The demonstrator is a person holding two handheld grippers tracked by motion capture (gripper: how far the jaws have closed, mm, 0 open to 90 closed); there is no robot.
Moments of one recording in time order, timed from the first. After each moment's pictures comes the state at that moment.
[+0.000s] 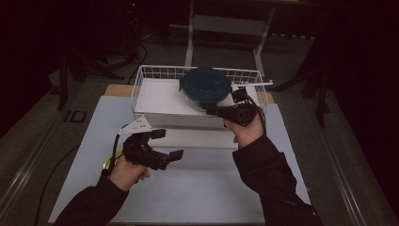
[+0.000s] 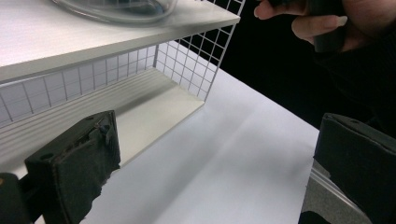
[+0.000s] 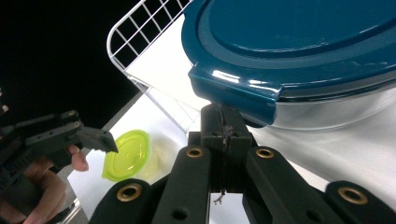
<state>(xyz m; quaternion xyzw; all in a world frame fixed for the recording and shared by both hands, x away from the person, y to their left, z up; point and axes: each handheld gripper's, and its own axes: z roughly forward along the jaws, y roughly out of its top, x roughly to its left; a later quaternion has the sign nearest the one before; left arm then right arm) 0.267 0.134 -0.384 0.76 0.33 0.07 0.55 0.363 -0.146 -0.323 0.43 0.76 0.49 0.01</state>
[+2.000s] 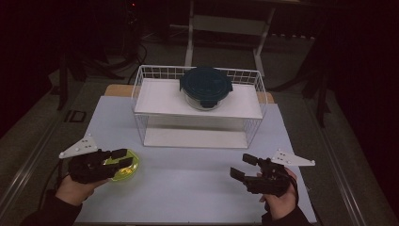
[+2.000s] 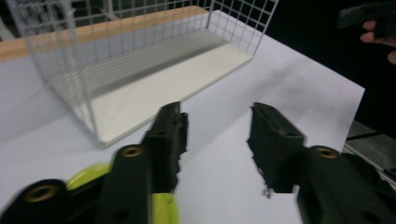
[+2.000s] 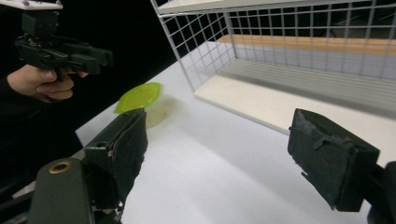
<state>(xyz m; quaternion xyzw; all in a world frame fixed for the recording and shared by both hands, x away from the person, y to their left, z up) 0.226 0.254 -0.423 0.77 0.37 0.12 0.50 0.234 -0.241 -0.419 0.36 0.73 0.57 0.06</state>
